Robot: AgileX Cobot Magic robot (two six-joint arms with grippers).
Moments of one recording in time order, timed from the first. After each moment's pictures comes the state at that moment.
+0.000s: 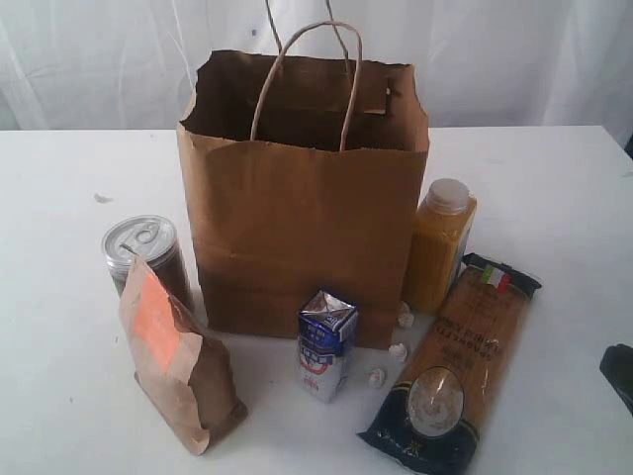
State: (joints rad) left arm -0.36 0.00 0.02 -0.37 0.32 0.03; right arm 0.41 0.13 0.00 0.00 0.12 0.12
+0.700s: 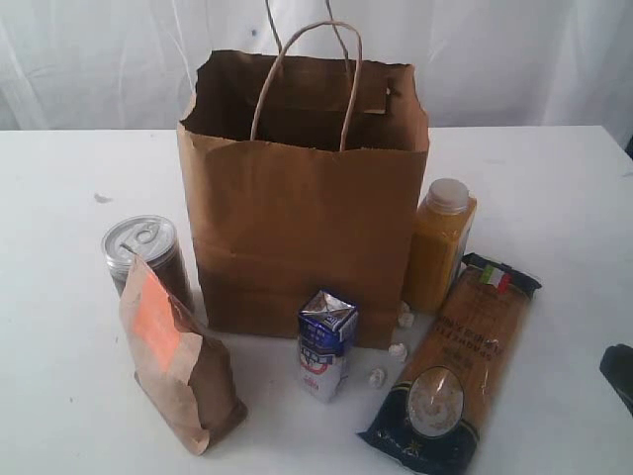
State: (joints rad) left arm -0.36 0.02 -0.26 -0.92 0.64 0.04; right arm 0.41 0.13 0.00 0.00 0.12 0.12
